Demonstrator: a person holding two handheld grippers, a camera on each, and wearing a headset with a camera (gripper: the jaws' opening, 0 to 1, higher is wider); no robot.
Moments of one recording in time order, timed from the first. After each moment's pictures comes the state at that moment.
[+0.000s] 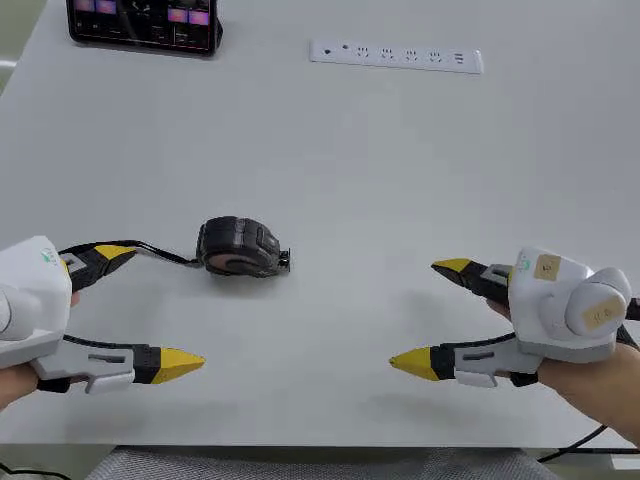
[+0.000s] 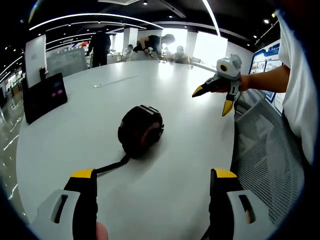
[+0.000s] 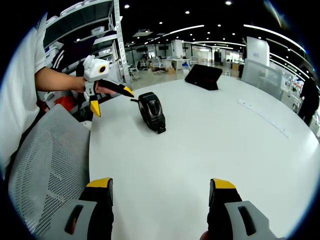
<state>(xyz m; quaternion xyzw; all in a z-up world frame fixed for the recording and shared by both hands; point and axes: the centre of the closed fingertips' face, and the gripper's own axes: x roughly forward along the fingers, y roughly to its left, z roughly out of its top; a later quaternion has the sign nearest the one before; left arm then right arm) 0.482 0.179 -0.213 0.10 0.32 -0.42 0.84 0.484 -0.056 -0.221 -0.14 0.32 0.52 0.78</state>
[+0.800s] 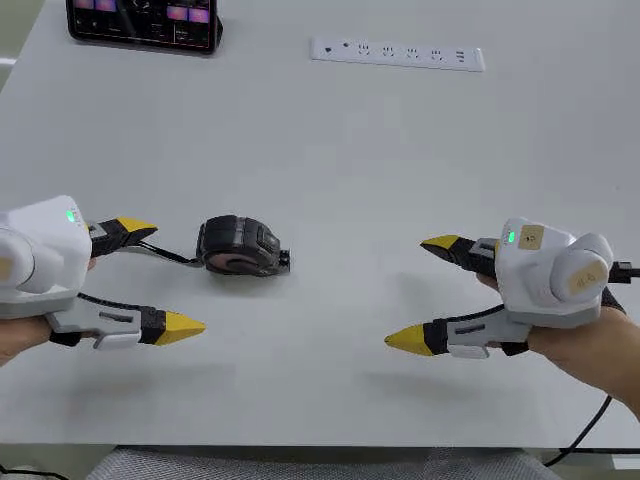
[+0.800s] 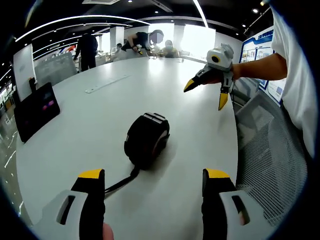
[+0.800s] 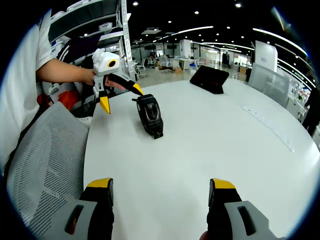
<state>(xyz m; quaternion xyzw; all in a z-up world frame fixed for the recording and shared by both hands) 0.513 0.173 -0.210 0.15 0.32 -0.46 0.82 0.507 -0.047 -0.220 -0.17 0.31 0.54 0.76</state>
